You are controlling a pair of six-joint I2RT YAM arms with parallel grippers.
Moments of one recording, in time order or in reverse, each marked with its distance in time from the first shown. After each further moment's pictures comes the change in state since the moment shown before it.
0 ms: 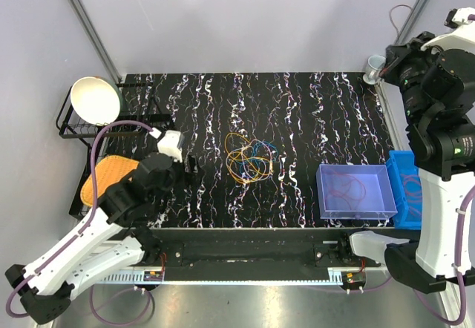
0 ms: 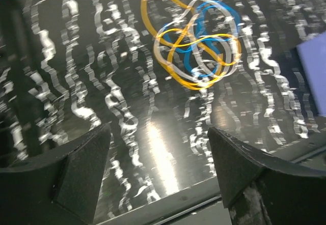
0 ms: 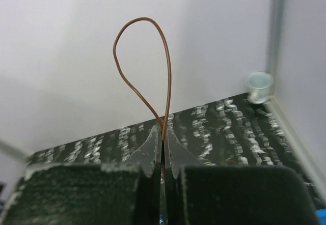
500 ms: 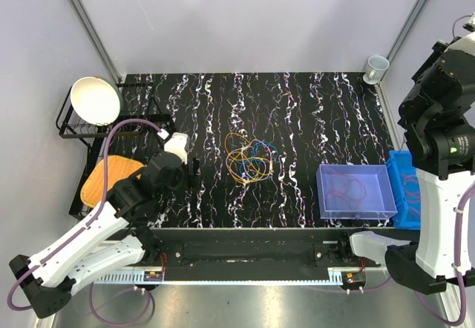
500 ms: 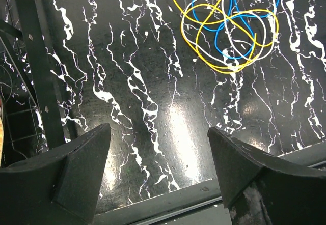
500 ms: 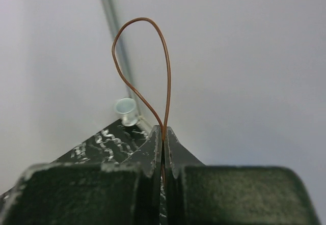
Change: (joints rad) left arm -0.016 0.048 -0.009 -0.073 -0.073 0.018; right arm 0.000 -0.012 -0.039 0.079 0.587 -0.265
